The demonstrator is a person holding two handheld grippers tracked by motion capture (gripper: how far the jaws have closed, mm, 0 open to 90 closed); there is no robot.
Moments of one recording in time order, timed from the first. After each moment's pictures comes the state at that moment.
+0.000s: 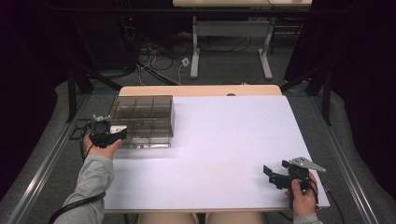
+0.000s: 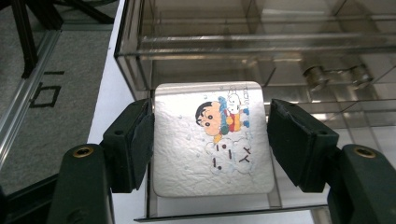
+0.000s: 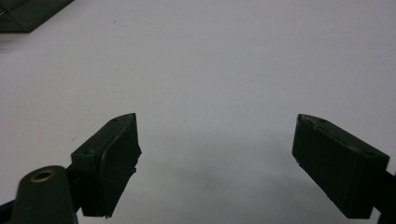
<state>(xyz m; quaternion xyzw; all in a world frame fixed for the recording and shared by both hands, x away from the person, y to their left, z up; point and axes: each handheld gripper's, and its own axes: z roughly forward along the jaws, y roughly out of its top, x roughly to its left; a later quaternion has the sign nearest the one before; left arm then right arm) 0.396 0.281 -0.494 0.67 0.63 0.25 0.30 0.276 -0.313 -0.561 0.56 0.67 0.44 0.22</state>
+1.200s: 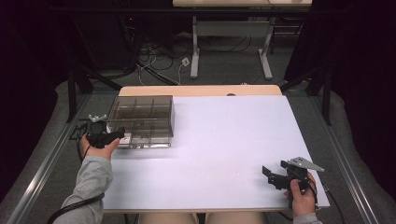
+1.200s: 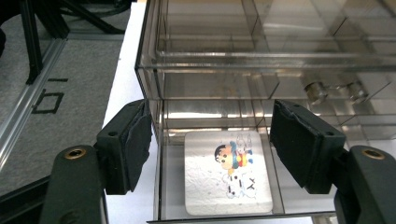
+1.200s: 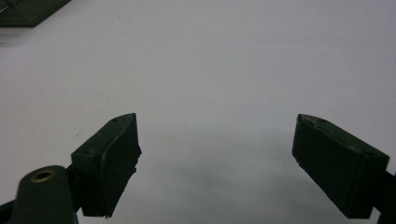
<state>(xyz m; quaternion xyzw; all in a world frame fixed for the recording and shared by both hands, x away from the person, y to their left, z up) 0.391 0.287 -0.488 0.65 0.63 0.26 0.32 0.276 -0.310 -0.561 0.55 0.68 0.44 0.22</state>
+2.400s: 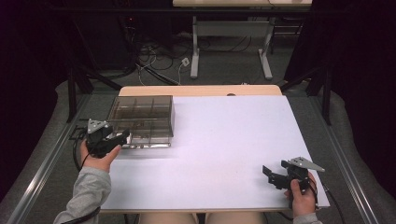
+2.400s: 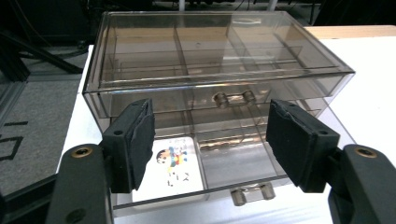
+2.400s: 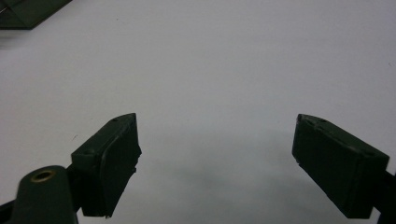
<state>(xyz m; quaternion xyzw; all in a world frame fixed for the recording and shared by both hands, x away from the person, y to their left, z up) 0.351 0.269 -0.471 0.67 0.56 0.27 0.41 0.276 -0.310 -0.560 0.56 0.67 0.44 0.22</state>
